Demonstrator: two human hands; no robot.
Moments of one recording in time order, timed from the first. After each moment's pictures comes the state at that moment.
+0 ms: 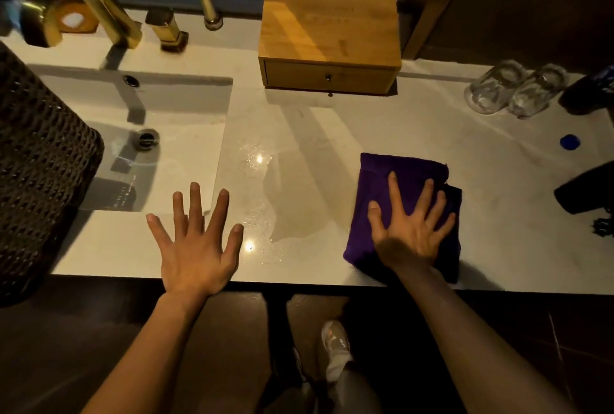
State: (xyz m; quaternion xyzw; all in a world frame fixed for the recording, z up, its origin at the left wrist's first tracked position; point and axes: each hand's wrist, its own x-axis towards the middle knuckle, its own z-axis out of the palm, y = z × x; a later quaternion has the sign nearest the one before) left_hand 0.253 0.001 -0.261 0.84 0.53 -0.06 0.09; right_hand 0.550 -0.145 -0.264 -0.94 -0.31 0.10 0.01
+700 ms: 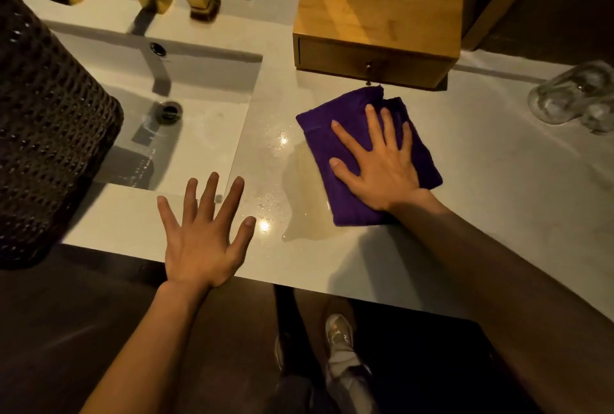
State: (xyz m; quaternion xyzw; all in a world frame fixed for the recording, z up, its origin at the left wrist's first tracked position) left_hand 0.253 0.006 -0.260 0.83 0.54 -0.07 0.10; right_hand 0.574 -0.008 -0.259 -0.77 -0.63 0.11 0.01
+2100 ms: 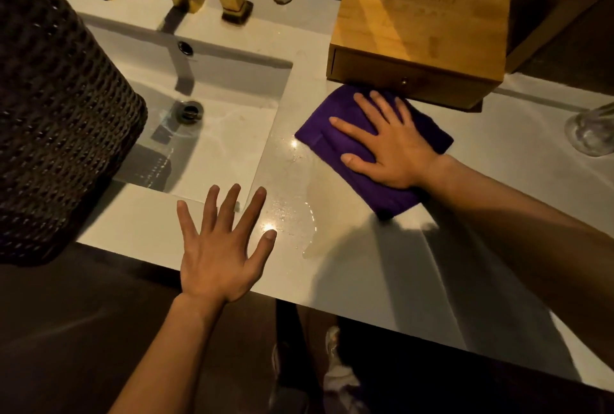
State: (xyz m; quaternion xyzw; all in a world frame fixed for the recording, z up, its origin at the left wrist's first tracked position) left_hand 0.254 0.006 -0.259 0.83 0.54 -0.05 0.10; right_hand 0.598 0.063 -0.248 -0.63 -0.77 0.09 -0.06
